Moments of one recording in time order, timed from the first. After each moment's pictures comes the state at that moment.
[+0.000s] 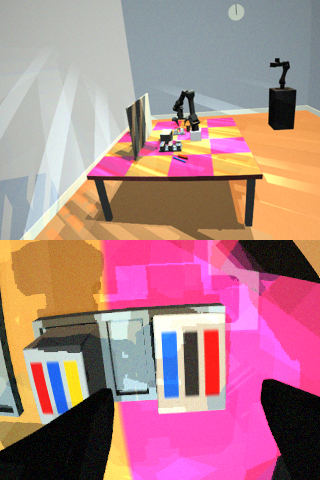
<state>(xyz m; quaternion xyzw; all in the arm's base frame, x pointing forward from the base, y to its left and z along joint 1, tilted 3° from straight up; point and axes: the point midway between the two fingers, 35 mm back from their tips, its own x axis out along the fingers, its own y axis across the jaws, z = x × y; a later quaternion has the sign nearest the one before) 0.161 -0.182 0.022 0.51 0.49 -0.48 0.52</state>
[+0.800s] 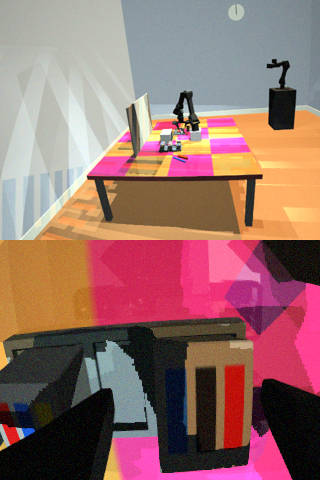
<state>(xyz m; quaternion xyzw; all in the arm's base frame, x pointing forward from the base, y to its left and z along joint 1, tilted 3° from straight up) 0.163 -0.182 -0.018 0.51 0.49 -0.48 0.52</state>
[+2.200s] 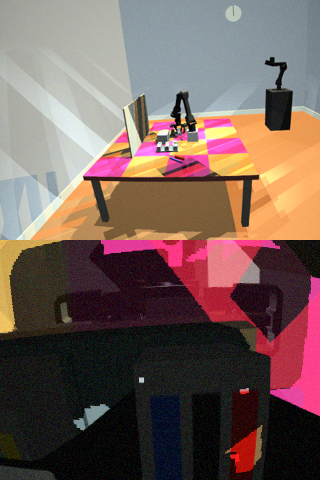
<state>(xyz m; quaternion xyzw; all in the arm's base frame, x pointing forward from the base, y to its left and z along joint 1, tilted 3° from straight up) 0.161 -0.178 -0.043 0.51 0.49 -0.48 0.51</state>
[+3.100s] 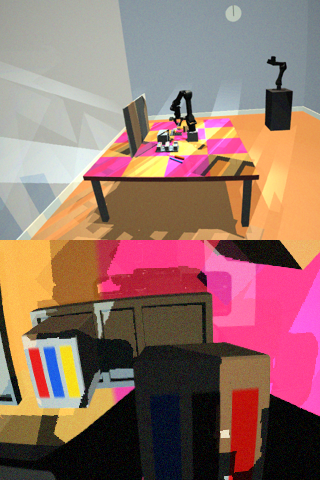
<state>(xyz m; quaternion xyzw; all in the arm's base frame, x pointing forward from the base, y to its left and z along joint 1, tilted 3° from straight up) 0.155 -0.178 0.033 0.51 0.49 -0.48 0.51</state>
